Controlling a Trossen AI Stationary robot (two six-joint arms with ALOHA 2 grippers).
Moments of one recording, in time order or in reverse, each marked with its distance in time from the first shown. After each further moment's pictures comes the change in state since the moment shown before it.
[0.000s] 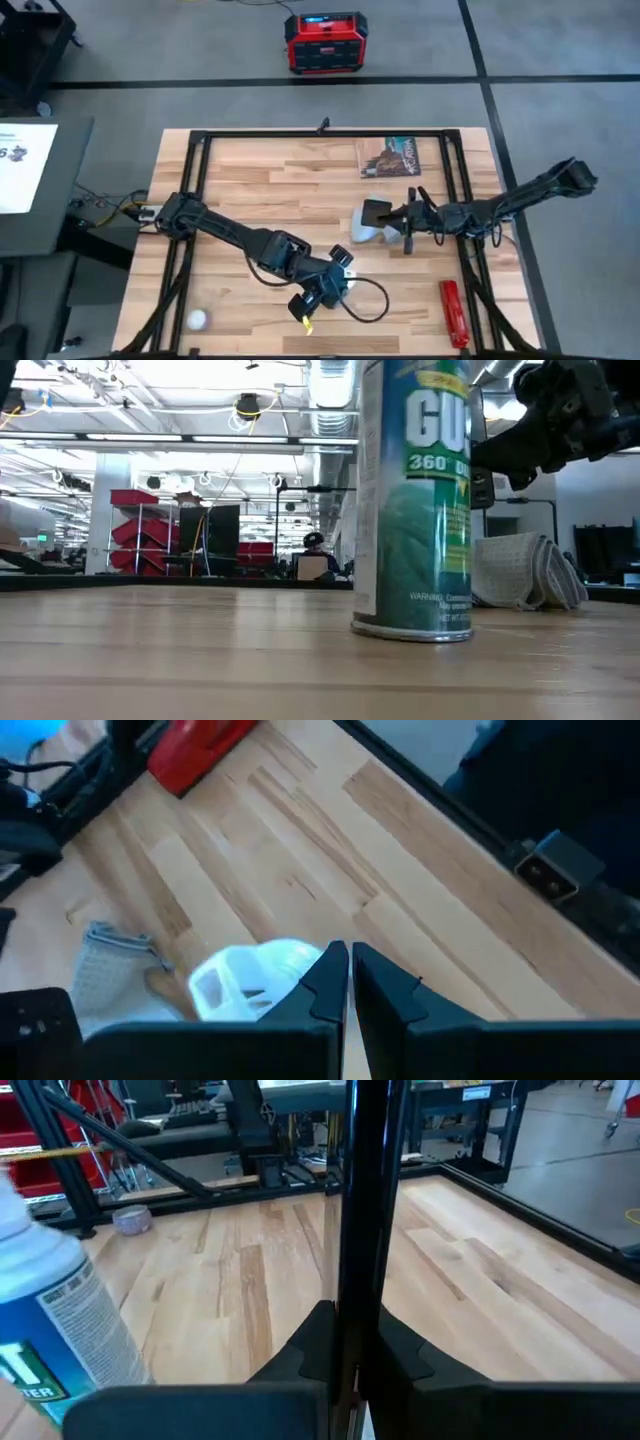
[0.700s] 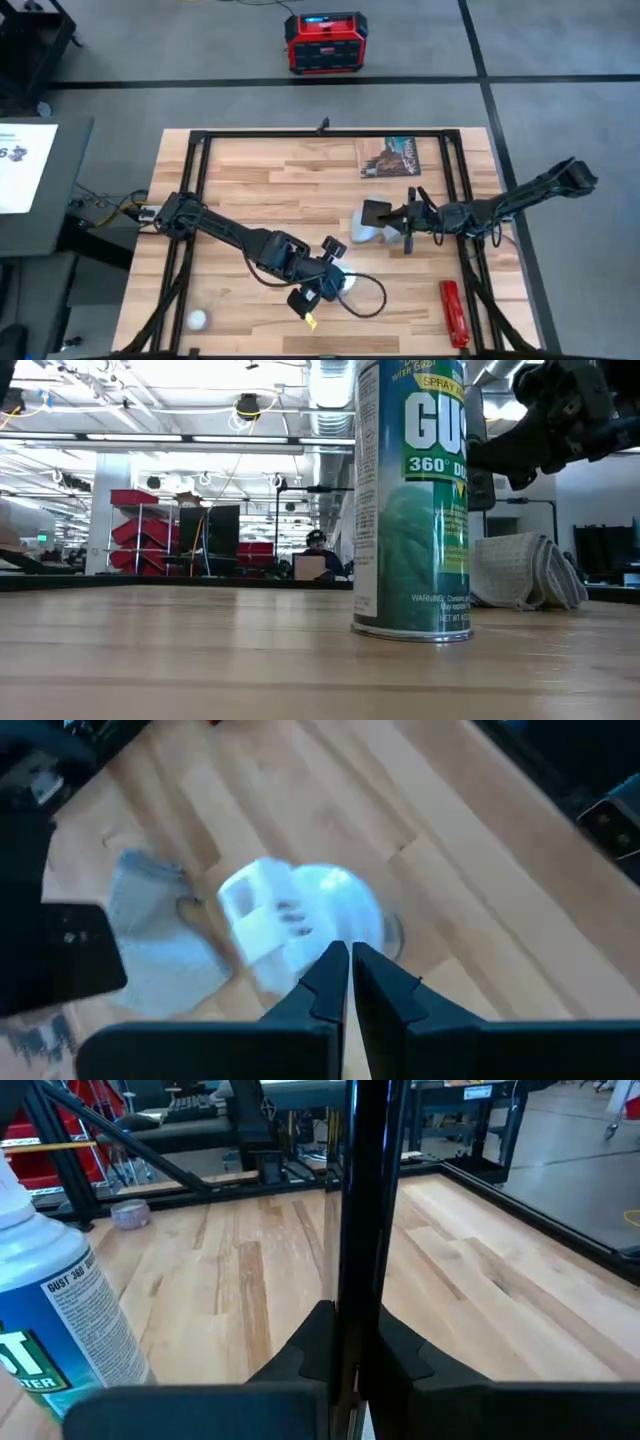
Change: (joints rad) left arm 0.003 0.000 -0.006 -0.115 -0.150 -0.073; right arm 0.000 0.000 0.000 -0.013 -0.002 -0.003
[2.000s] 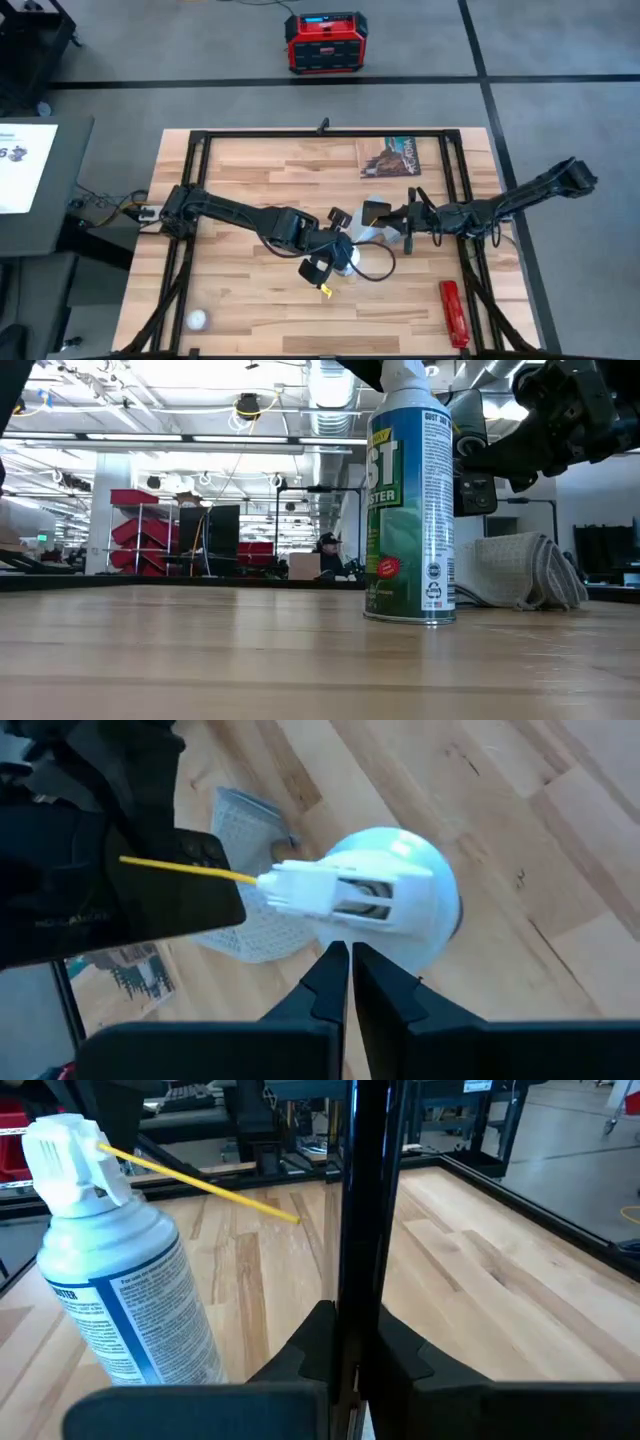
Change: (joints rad) left arm 0.124 0.000 -0.002 0.000 -0.085 0.126; right arm -0.010 0.000 0.000 -0.020 0.001 -0.004
